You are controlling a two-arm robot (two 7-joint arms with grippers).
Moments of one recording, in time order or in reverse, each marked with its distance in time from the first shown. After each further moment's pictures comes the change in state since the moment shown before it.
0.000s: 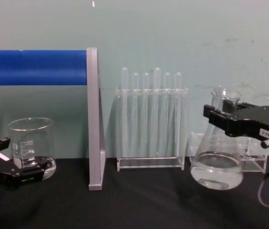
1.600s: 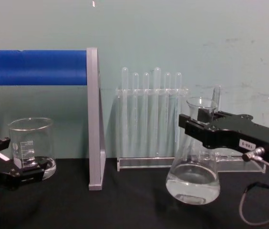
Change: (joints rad) left arm 0.000 0.000 0.000 0.000 0.000 0.000 0.000; right arm -0.042 -0.022 -0.028 -0.052 -0.009 0.024 0.063
